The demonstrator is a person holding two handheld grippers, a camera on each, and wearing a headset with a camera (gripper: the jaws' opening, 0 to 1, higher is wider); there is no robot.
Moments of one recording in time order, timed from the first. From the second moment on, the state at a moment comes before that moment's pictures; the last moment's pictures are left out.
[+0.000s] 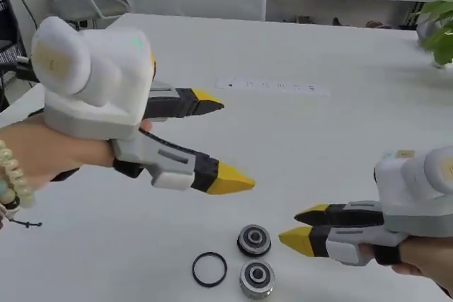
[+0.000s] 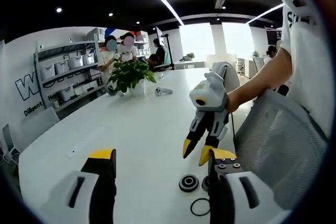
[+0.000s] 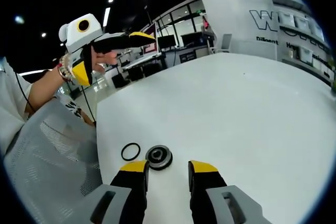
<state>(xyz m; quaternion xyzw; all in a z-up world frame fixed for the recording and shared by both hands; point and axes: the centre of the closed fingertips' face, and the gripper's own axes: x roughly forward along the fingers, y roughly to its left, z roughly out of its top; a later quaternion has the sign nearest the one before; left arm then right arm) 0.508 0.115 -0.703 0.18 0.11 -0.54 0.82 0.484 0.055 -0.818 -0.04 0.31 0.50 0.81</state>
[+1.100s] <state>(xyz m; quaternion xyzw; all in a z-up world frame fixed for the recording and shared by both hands) 0.488 0.091 -0.802 0.20 0.18 -0.55 0.79 0.472 0.067 -0.840 -0.10 0.32 0.53 0.78</state>
